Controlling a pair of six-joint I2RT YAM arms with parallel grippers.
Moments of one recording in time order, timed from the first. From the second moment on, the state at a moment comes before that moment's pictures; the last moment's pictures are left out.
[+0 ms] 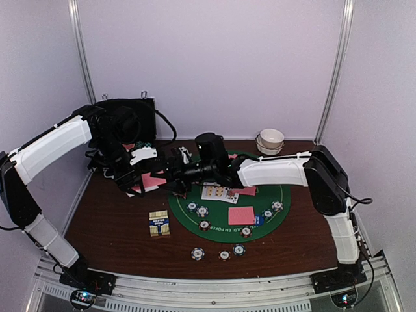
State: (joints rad) left arm -0.53 1.56 1.53 -1.34 0.27 0.65; right arm 0.93 2.21 1.70 0.27 -0.67 1.28
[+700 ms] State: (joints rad) left arm -0.53 1.56 1.53 -1.33 0.25 0.65; right arm 0.91 2.12 1.63 0.25 -0.69 1.31
